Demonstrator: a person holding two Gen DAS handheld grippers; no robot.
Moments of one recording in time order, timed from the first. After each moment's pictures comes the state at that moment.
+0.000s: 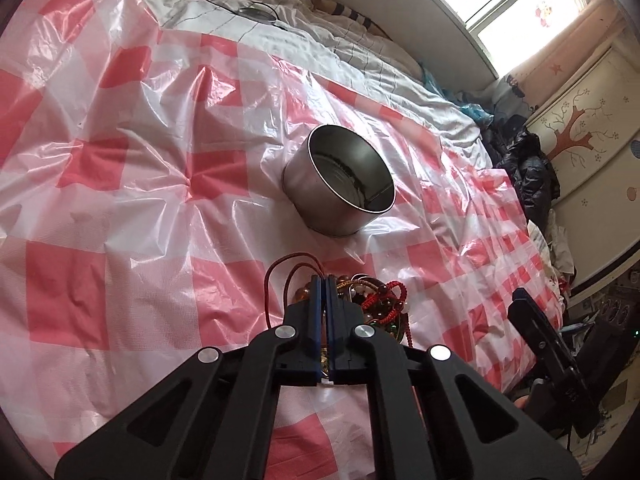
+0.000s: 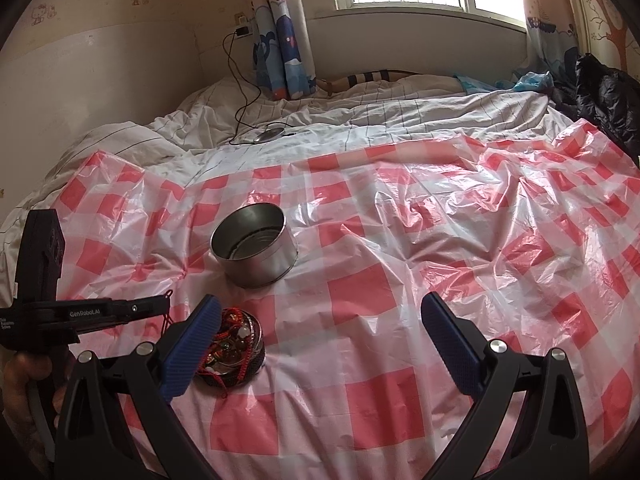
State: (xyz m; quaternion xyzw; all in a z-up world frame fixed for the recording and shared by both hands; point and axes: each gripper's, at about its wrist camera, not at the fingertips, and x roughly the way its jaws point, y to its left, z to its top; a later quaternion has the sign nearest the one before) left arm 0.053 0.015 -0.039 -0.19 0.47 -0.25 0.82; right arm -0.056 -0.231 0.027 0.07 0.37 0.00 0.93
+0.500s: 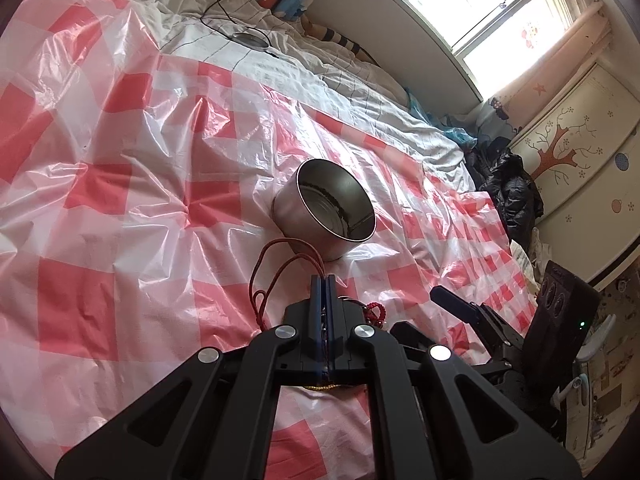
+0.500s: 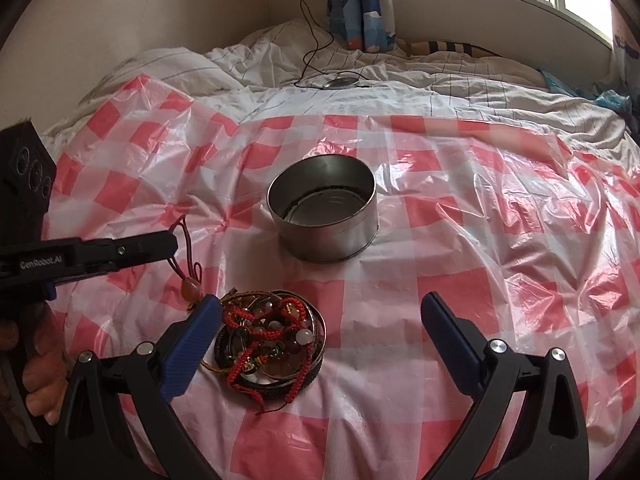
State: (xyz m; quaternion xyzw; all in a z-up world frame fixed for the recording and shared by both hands) left arm 0.048 0.031 -0.019 -0.22 0.44 -0.26 0.83; right arm 0.000 -0.179 -0.014 -0.01 0.44 0.09 0.89
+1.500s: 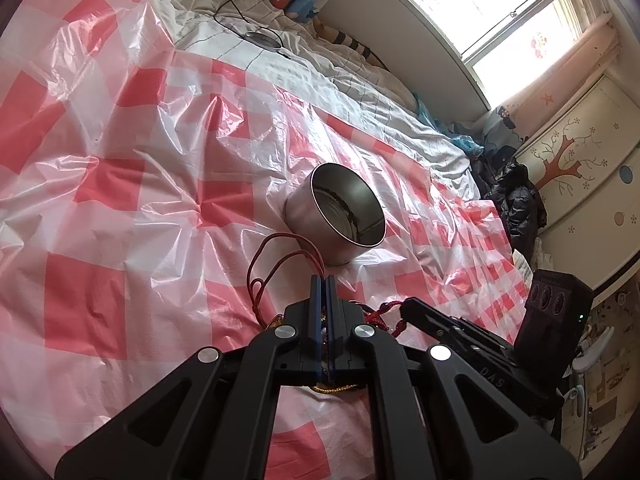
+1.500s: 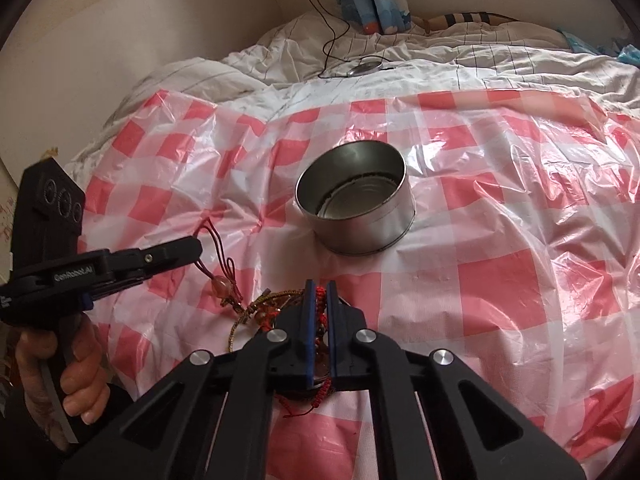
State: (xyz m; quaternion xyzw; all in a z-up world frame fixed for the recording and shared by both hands) left arm 0.048 0.038 -0.026 -0.23 0.44 -0.25 0.83; right arm 0.003 -0.207 -0.014 0.12 0.44 0.17 0.87
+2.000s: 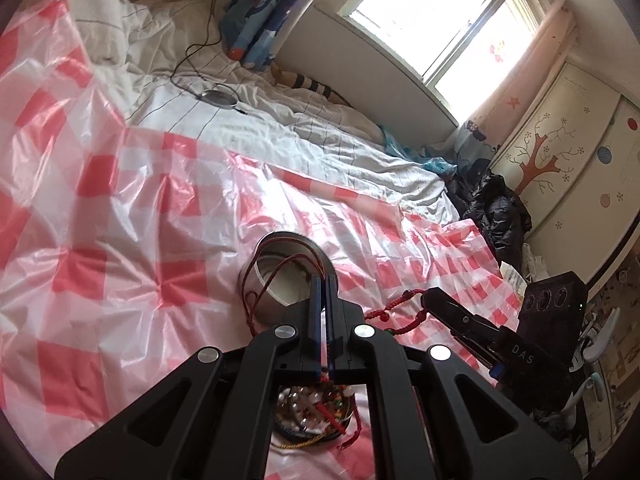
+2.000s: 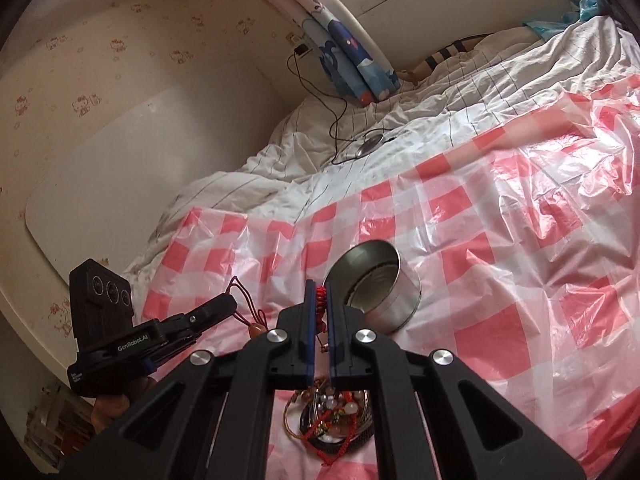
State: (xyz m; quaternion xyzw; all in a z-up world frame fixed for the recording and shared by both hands) left arm 0.062 0.008 0.028 -0.20 0.34 -0.28 0.87; right arm 0.015 -0.257 0.024 0.26 0.32 0.18 0.89
